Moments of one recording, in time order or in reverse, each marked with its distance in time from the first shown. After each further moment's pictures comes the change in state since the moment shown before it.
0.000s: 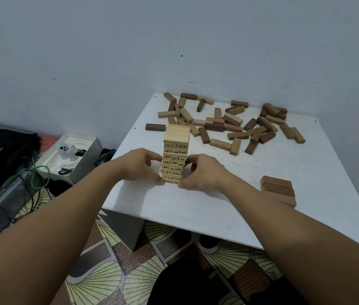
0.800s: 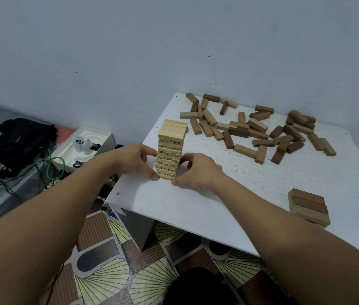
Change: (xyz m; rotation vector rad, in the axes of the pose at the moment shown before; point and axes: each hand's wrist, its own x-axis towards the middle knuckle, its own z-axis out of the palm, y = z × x) left_hand -0.008 -0.061 -0.041 -0.073 -0.004 -0.044; right_hand 0.023 -0.056 0.039 -0.041 0.032 -0.025
